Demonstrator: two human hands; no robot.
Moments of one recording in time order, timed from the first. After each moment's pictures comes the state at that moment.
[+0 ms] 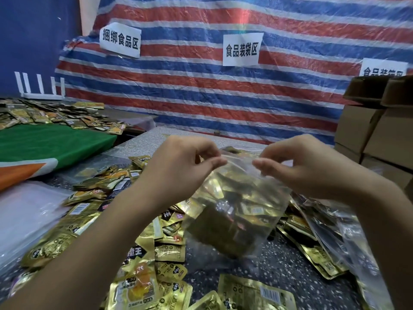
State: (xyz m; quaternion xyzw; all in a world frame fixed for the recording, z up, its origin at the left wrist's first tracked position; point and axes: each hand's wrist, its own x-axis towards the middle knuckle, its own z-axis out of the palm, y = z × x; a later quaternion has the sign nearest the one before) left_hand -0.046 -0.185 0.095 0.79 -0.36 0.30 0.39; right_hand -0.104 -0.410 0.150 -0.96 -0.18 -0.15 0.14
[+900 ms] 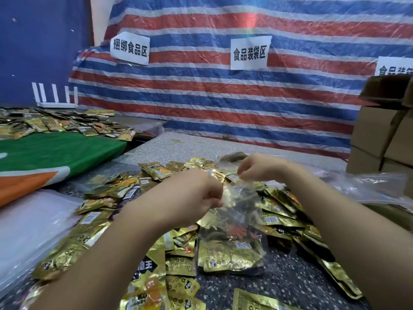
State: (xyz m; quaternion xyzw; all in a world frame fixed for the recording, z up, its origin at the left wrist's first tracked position) left_hand -0.032 -0.179 0.084 0.91 -0.36 0.10 0.17; right_hand 0.056 -0.407 0.102 -0.99 -0.02 0.03 0.14
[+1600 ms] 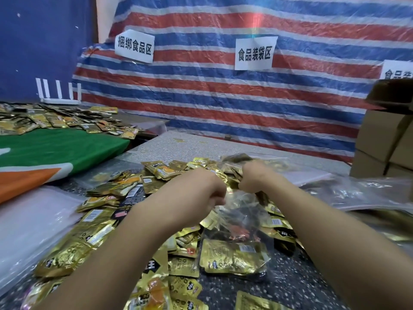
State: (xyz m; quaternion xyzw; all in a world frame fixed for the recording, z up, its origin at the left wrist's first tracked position) left_hand -0.024 -0.180 0.078 0.91 -0.35 0.12 0.17; right_hand 0.084 -0.388 0.067 -0.99 0.03 -0.04 -0.10
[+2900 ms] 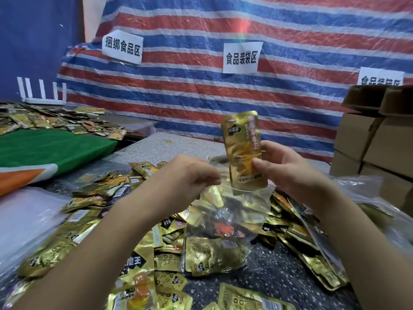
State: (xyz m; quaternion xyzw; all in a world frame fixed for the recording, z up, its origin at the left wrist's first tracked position) left_hand -0.025 -0.180 0.083 0.83 -0.42 0.23 0.30; right_hand -0.044 -0.432 0.113 -0.77 -0.21 -0.03 0.61
